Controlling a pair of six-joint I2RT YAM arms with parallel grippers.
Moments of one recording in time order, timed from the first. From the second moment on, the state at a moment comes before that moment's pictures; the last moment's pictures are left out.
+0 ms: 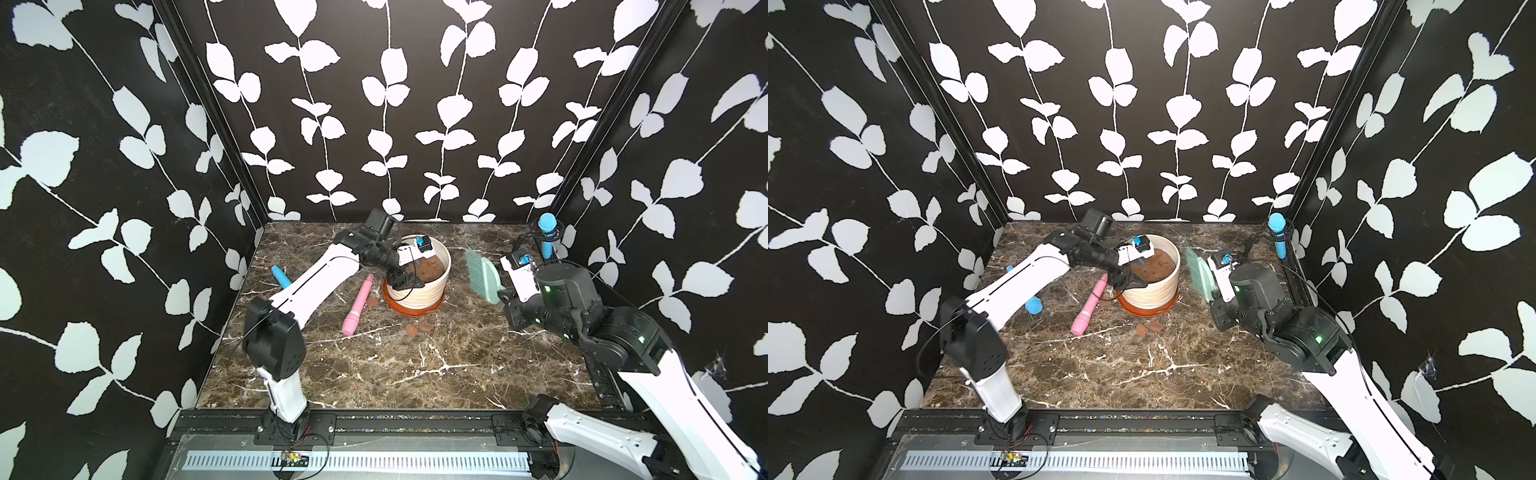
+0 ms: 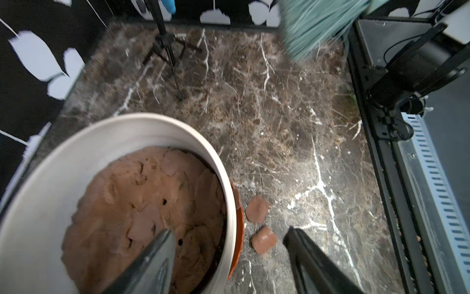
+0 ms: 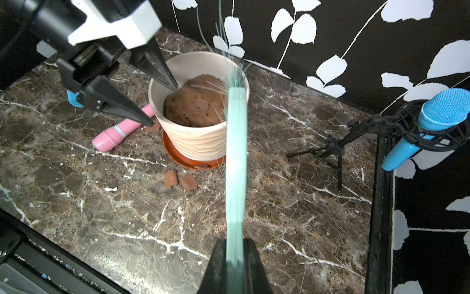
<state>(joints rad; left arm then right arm) -0.59 1.81 1.72 -0.90 0.66 0.76 0.71 0.92 1.40 -1.18 0.21 0.10</state>
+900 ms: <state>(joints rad) -0.64 1.90 1.78 -1.01 0.53 0.76 0.71 0.89 1.38 -1.12 0.27 0.03</state>
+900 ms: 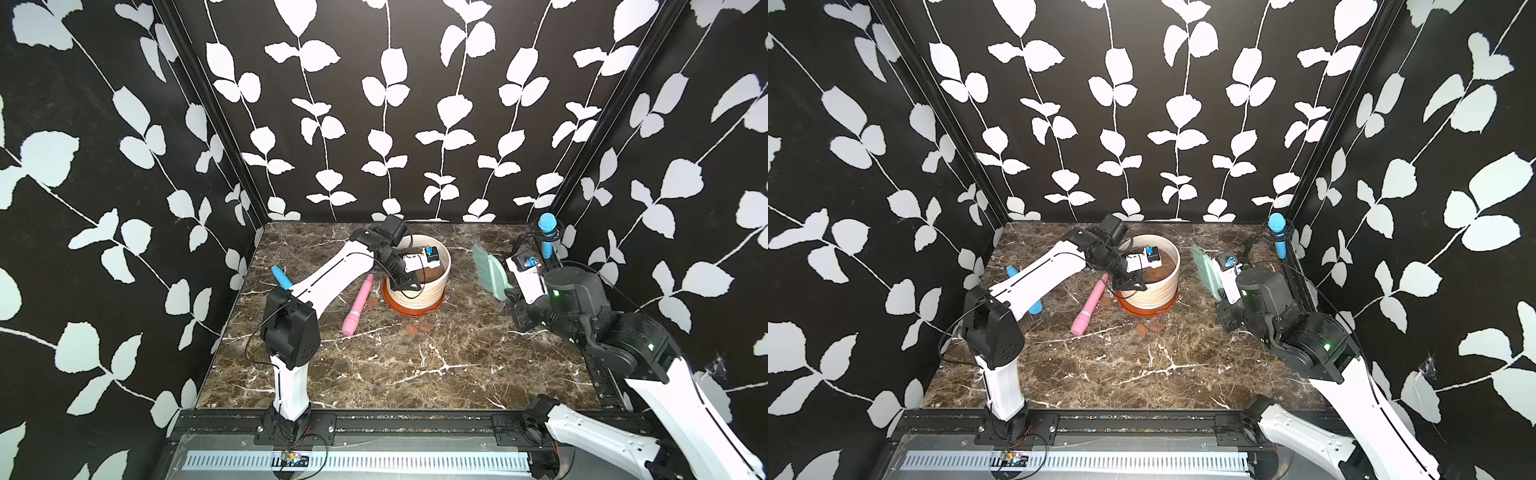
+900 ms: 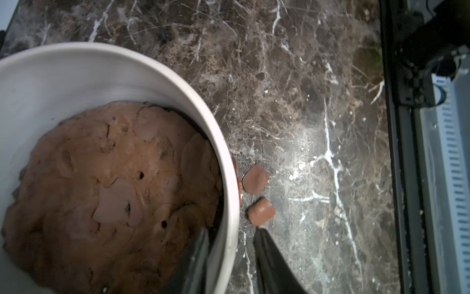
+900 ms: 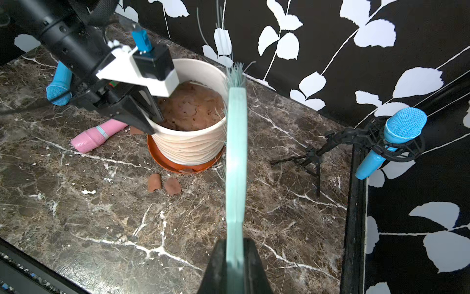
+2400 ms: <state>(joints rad) -0.92 2.01 1.86 -0.72 -0.15 -0.30 0.70 0.63 0.95 -0.95 0.48 -0.24</state>
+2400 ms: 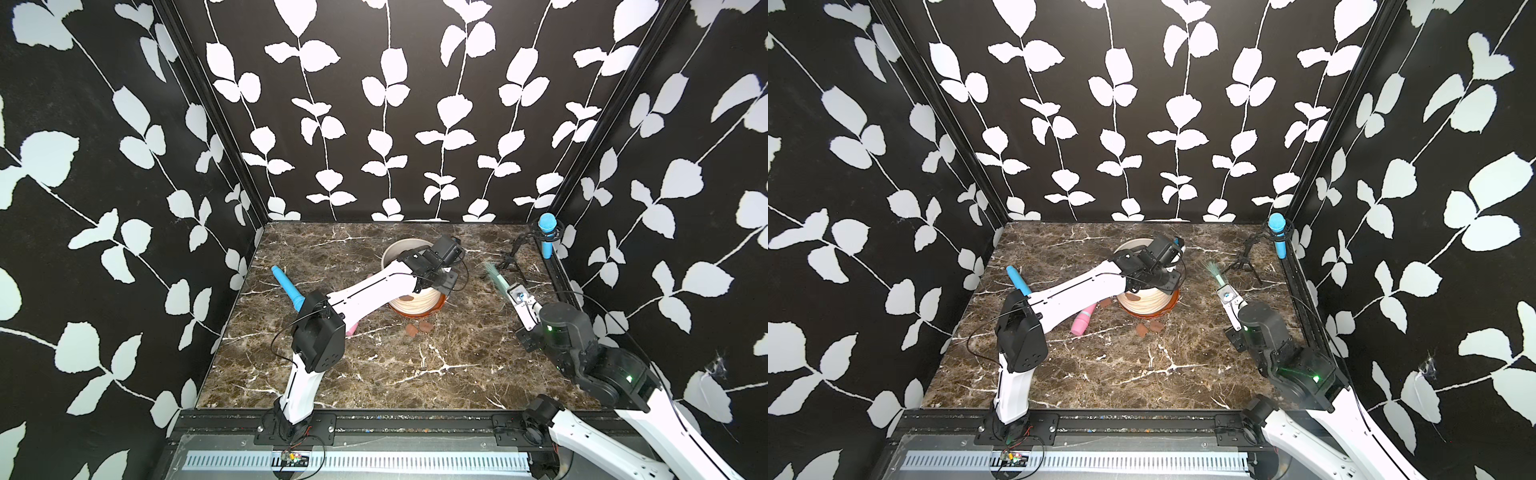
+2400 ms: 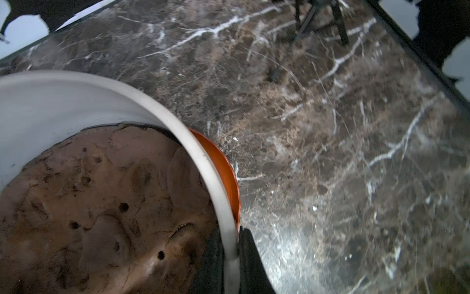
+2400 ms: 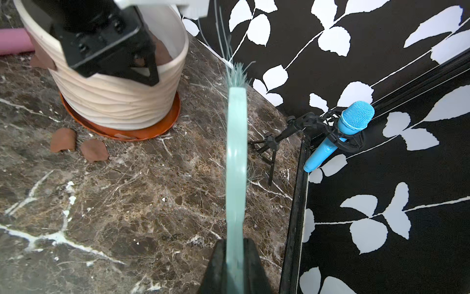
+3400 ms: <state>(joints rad) -0.88 2.32 2.24 -0.61 -0.21 -0.71 0.70 0.68 0.93 -1.01 0.12 -0.50</state>
